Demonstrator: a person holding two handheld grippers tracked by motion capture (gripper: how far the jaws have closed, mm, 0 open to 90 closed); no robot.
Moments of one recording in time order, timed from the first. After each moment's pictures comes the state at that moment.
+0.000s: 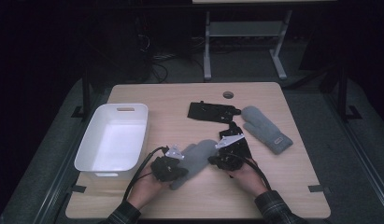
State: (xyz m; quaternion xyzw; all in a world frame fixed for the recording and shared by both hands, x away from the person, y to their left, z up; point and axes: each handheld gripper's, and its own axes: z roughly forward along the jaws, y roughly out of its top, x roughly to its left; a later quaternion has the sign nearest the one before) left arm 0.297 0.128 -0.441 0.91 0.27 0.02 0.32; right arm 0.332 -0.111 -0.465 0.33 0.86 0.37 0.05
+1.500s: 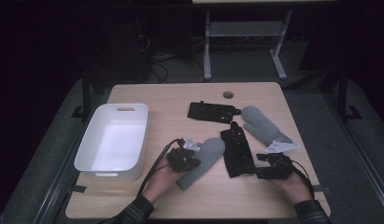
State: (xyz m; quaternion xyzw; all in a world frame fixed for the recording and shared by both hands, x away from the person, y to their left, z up) left arm 0.322 0.091 -0.435 0.91 0.26 0.06 0.32; right arm 0.290 -0.242 -0.454 0.41 0.82 0.38 0.11
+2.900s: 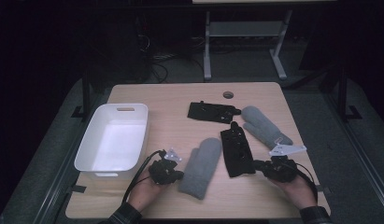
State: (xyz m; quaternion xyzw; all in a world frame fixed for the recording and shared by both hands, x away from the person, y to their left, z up) left arm 0.290 0.138 -0.452 0.91 0.30 0.03 0.29; right arm 0.280 -0.240 -0.447 0.40 0.82 0.39 0.09
